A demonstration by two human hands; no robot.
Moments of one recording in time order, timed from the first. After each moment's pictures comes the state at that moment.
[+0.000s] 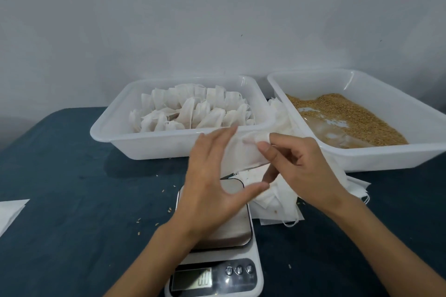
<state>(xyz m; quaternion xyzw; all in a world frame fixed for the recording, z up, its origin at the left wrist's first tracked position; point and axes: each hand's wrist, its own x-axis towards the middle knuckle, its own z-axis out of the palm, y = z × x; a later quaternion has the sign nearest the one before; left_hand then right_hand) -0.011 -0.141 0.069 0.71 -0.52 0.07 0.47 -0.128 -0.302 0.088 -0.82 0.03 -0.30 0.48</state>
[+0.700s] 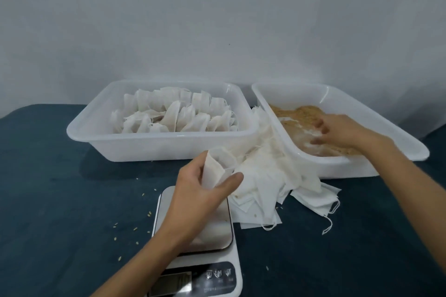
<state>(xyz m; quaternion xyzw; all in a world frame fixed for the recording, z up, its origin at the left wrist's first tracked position) -0.023 -0.144 0.065 0.60 -0.37 -0.19 0.68 -0.153 -0.488 0.127 -0.91 0.40 -0.01 0.09</state>
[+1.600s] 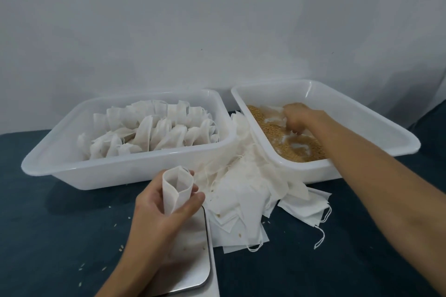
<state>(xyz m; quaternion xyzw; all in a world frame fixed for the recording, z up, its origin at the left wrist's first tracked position) -0.014 -0.147 0.063 0.63 -0.34 -0.17 0.68 -0.076 -0.560 0.101 -0.90 0.43 0.06 0.07</state>
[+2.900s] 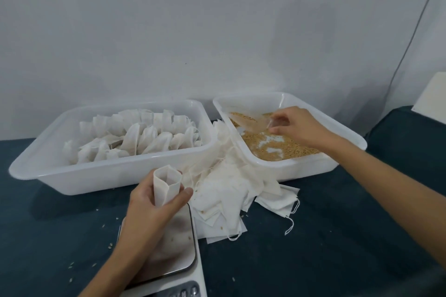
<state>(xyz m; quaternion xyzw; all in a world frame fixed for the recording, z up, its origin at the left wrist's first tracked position) -0.013 -0.148 0.062 0.63 -0.36 -0.16 0.67 -0.176 -0.455 0.156 -0.91 0.31 -0.19 0.19</state>
